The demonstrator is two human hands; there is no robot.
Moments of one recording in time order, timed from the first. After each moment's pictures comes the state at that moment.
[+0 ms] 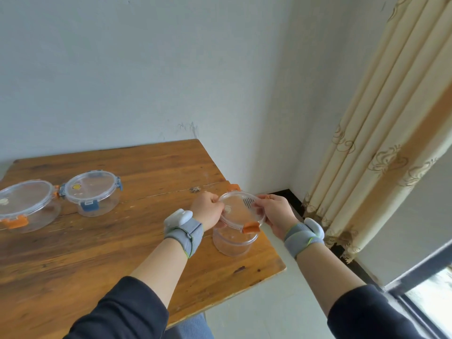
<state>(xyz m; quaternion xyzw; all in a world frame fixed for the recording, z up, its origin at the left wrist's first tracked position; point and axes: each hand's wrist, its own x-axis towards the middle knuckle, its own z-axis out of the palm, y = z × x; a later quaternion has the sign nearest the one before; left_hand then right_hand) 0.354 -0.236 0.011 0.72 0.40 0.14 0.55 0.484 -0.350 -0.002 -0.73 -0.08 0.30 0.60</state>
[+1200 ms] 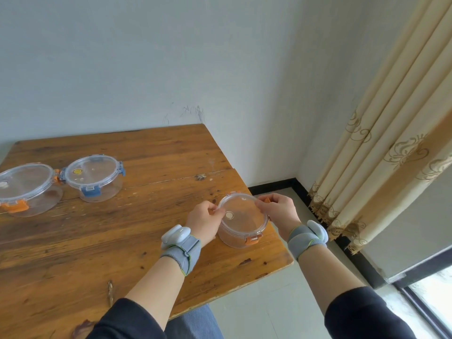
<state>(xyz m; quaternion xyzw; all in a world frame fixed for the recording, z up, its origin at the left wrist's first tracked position) 0.330 -0.242 -0.037 0.75 0.43 0.12 0.48 0.488 -0.348 -0.043 -0.80 -0.15 0.25 0.52</state>
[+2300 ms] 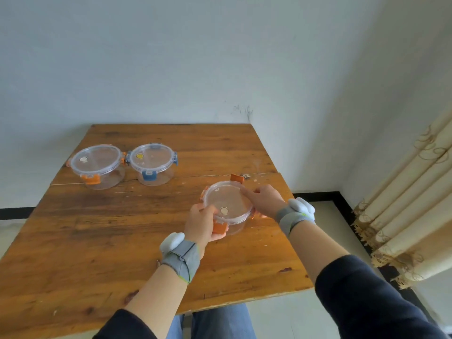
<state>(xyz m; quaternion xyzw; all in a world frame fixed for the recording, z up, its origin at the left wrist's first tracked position) 0.255 -0.208 -0.028 0.35 0.52 0.27 0.73 0.431 -0.238 -0.025 -0.84 -0.37 0.30 0.26</state>
